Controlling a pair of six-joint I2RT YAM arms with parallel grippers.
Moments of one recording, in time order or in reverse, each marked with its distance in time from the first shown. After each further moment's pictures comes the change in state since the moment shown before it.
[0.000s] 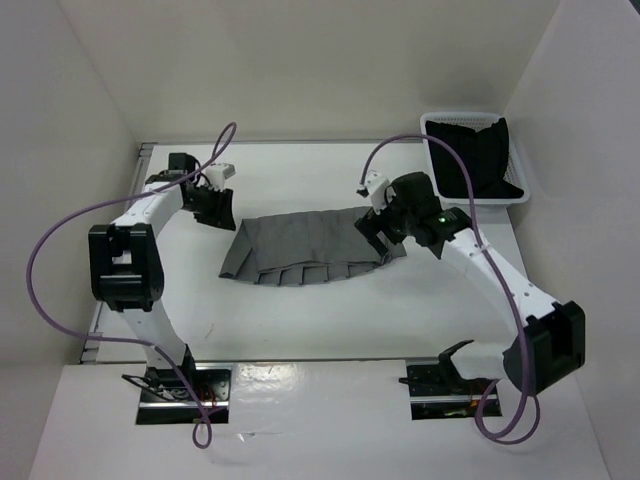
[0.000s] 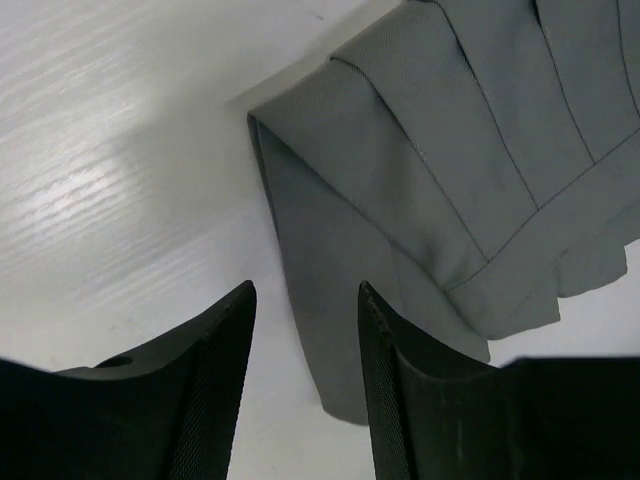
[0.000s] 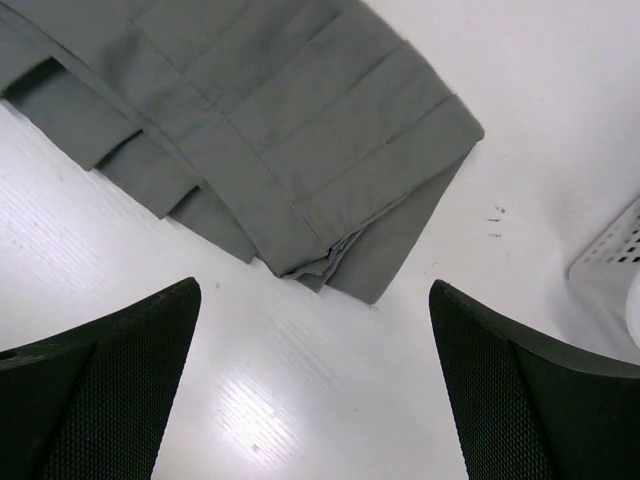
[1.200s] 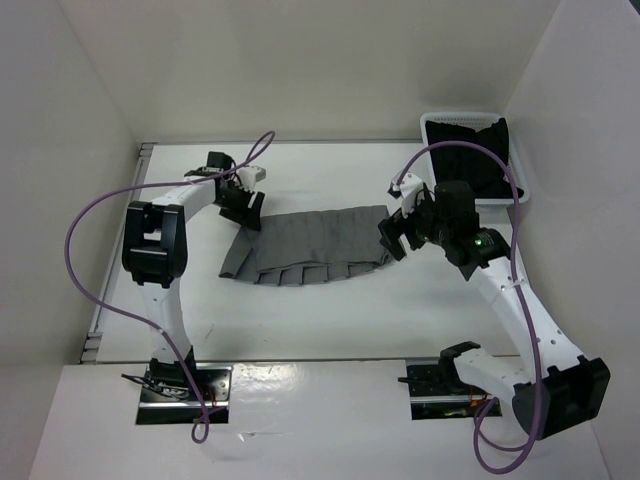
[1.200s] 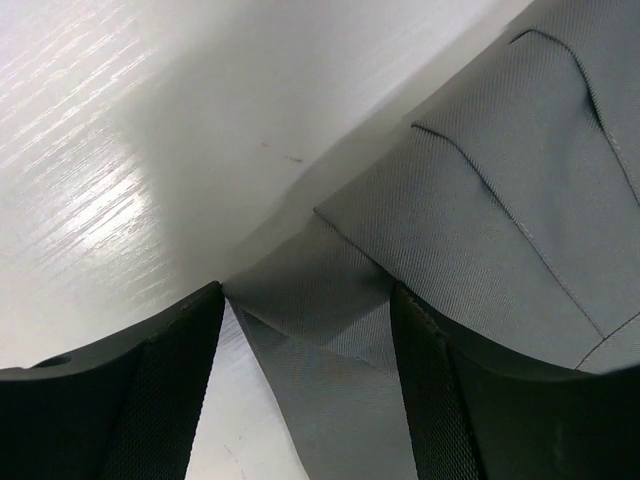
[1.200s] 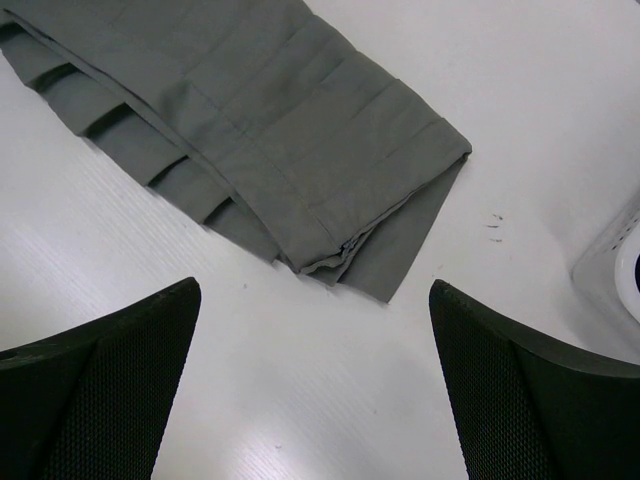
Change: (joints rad) left arm -0.139 0.279 0.167 0.092 -0.088 0.023; right arm -0.159 -0.257 -0.109 0.023 -0.217 0.032
